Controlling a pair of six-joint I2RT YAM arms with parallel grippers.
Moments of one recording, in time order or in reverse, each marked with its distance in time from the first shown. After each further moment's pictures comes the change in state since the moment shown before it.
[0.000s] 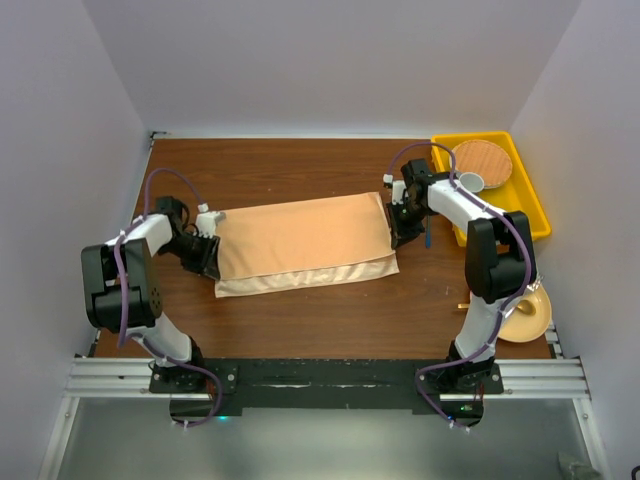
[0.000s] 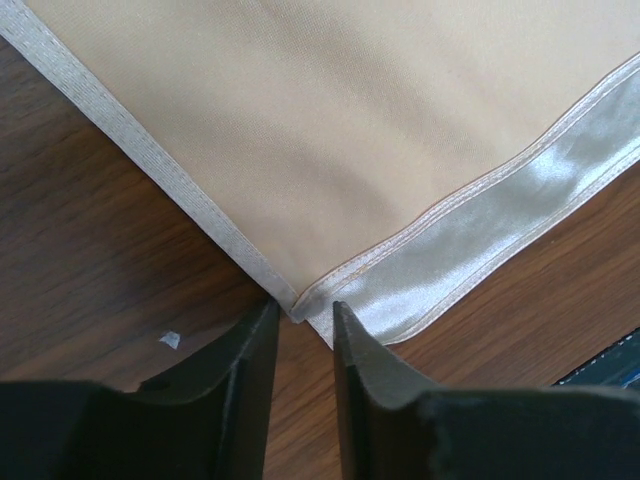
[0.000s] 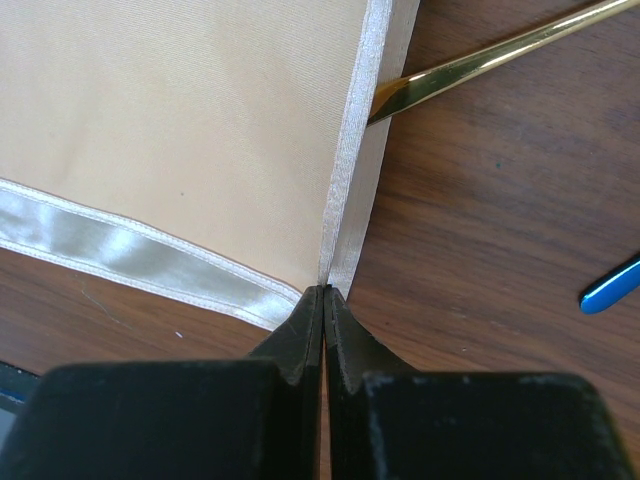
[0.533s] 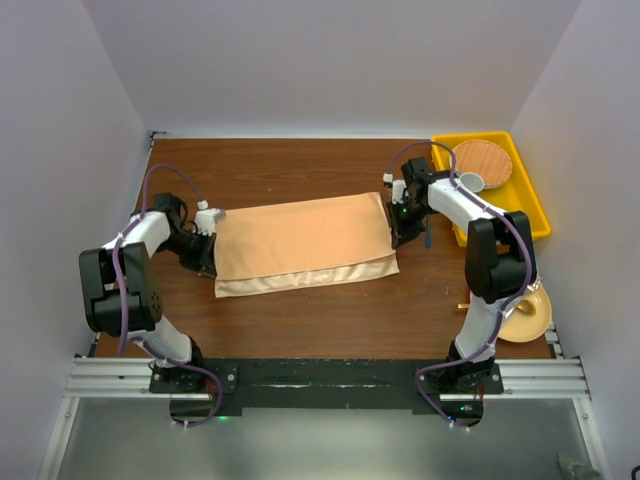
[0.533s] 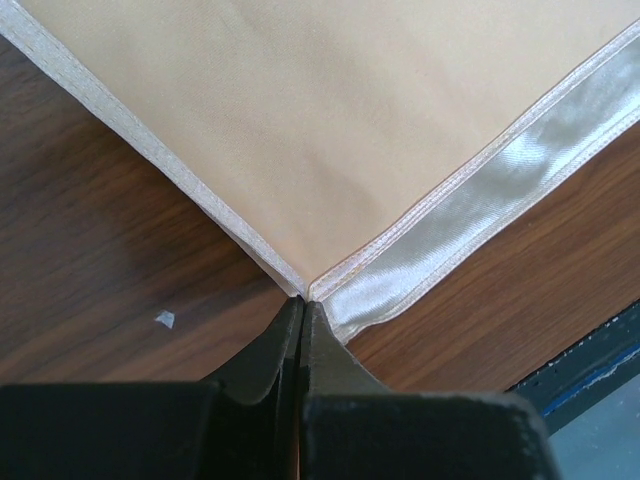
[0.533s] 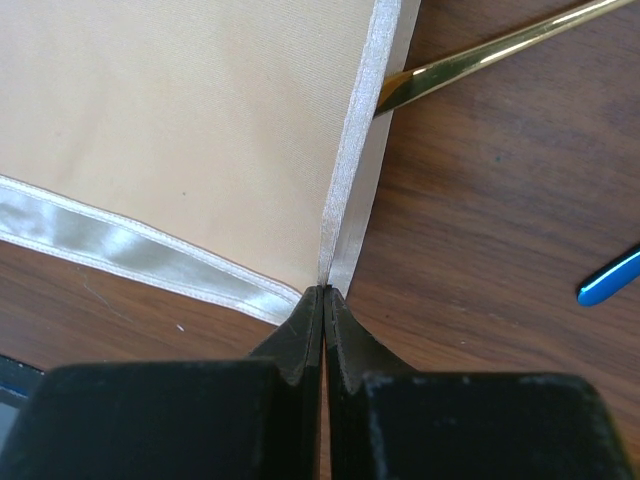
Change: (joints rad) left arm 0.000 -0.023 0.034 -0.064 0.012 0.022; right arm 0.000 -0.001 0.014 -0.020 0.000 -0.003
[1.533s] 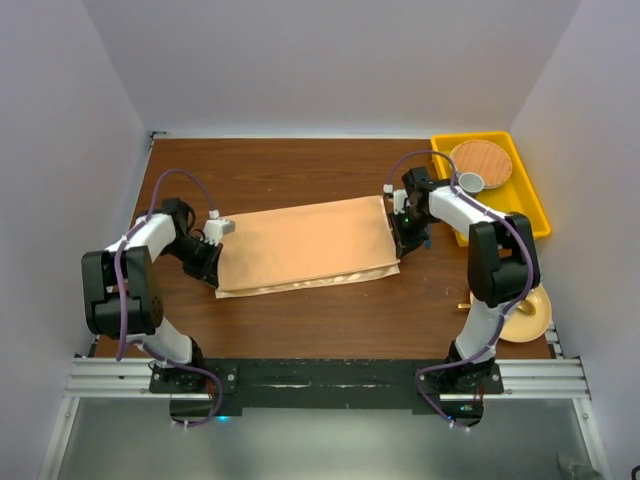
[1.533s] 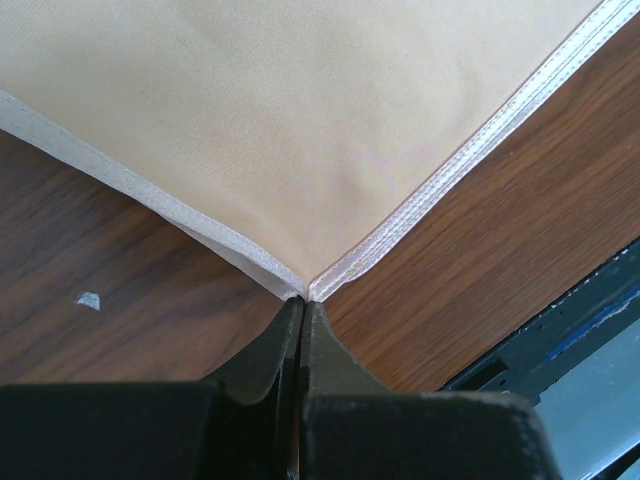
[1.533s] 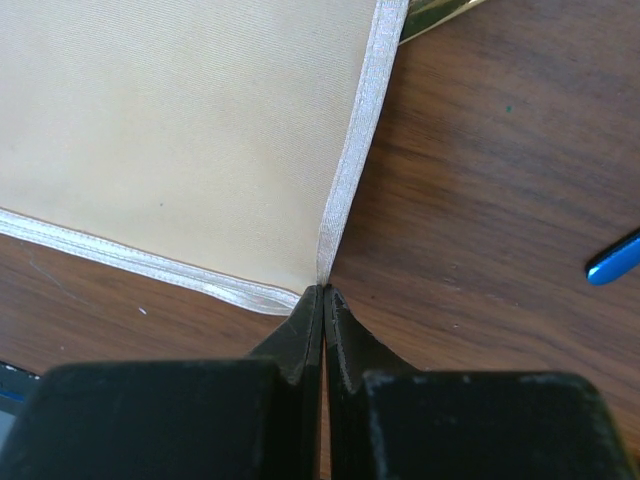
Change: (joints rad) left arm -0.048 -0.029 -0.025 -0.106 -0.020 0.106; right arm 0.000 -0.037 -0.091 0.017 0.026 -0.053
